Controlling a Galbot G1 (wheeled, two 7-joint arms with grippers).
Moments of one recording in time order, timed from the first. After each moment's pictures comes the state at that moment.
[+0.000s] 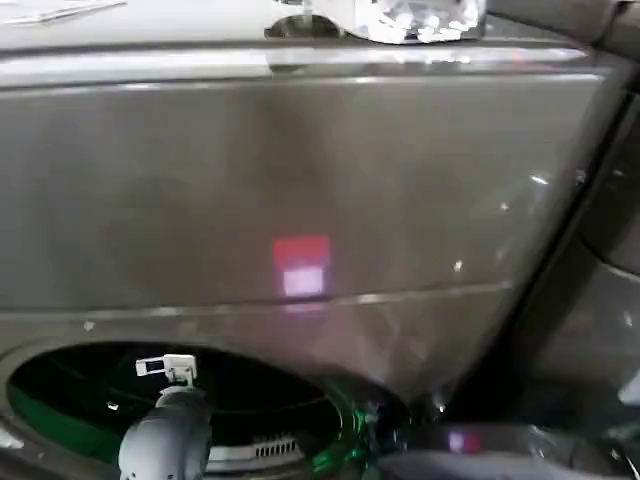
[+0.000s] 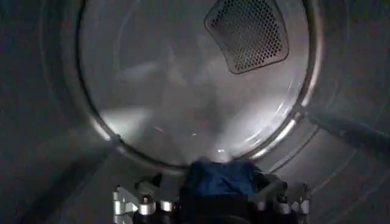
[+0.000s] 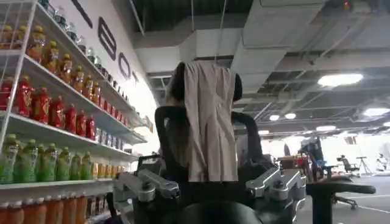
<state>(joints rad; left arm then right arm) 1.21 -1.56 -0.44 -2.20 0.11 0.74 0.01 -1.66 1.12 2.24 1.52 0.60 -0.02 0.12</state>
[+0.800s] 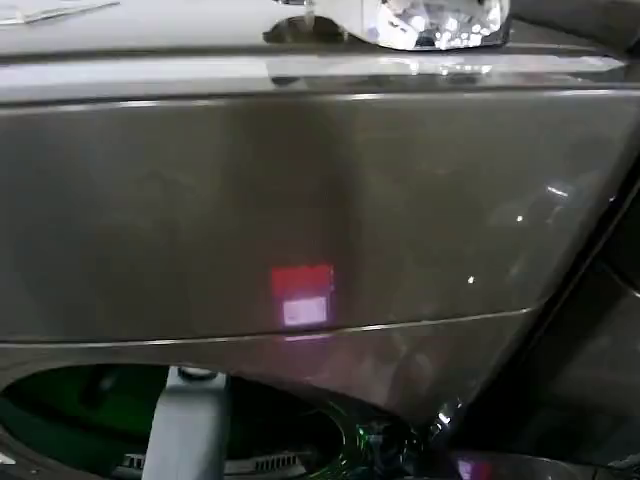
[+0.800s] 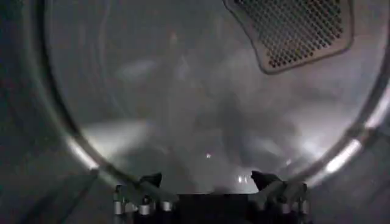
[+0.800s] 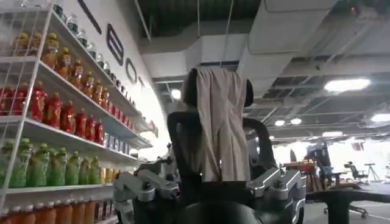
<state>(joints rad) 0.80 -1.59 -0.47 -1.74 0.12 0.69 -0.04 -1.66 1.11 2.23 1.53 0.60 -0.01 0.12</state>
